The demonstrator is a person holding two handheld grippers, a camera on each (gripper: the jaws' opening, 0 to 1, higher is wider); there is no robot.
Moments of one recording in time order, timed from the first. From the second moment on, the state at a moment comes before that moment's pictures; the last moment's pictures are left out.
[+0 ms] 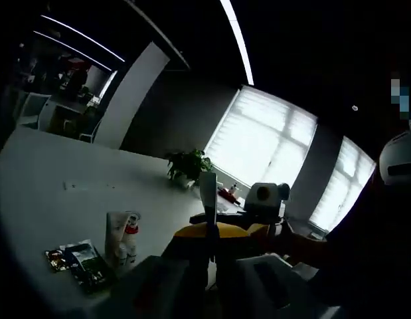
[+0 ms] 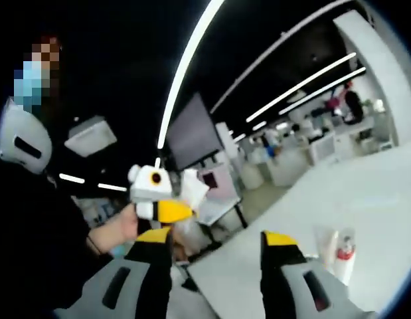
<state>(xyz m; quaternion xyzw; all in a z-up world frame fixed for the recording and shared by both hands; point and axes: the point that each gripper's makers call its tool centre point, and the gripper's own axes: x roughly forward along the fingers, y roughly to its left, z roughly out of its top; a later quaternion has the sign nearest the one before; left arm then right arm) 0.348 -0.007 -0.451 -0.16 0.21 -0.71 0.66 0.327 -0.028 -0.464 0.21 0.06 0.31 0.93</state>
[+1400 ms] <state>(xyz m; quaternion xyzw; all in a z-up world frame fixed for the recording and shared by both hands) 0.322 -0.007 -0.440 -0.24 0.23 -0.74 0.59 0.324 -0.001 -0.419 0.16 -0.02 0.39 0.91</state>
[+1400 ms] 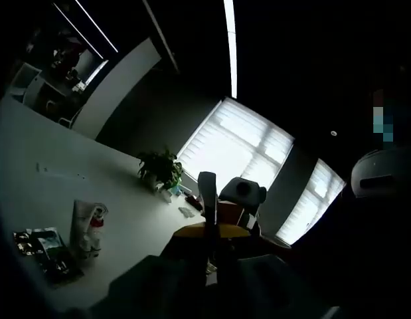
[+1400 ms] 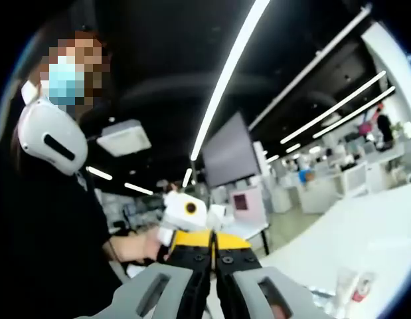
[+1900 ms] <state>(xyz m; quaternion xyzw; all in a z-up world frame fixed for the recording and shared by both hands) 0.315 0.009 -0.435 -0.20 0.18 -0.78 0.56 0.313 0.008 -0.404 0.17 -0.02 0.45 0.88</state>
